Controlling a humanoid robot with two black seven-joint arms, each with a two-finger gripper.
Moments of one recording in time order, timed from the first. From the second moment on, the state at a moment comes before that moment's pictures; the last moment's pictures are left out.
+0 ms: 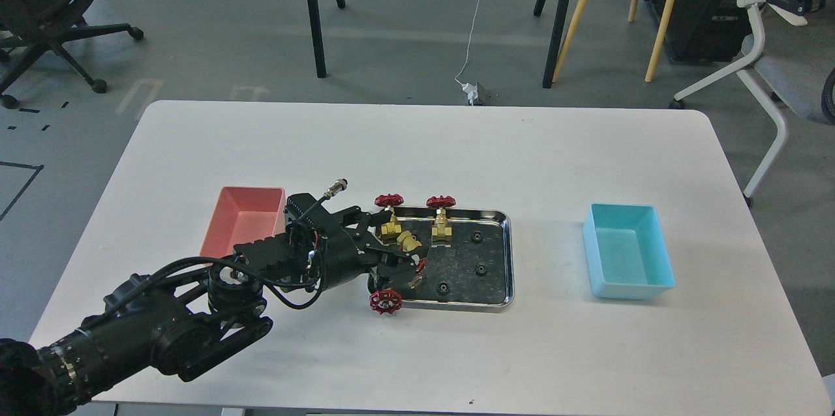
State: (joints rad) left arm -0.56 0.25 -0.41 -1.01 2.15 0.09 -0.24; right arm 1.25 -0.66 0.42 0.44 -0.23 0.49 0.00
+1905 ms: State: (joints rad) left arm -0.58 0.51 -0.54 -1.28 1.88 -0.03 -0.17; right arm 1.24 -0.62 0.37 0.36 -0.23 0.49 0.01
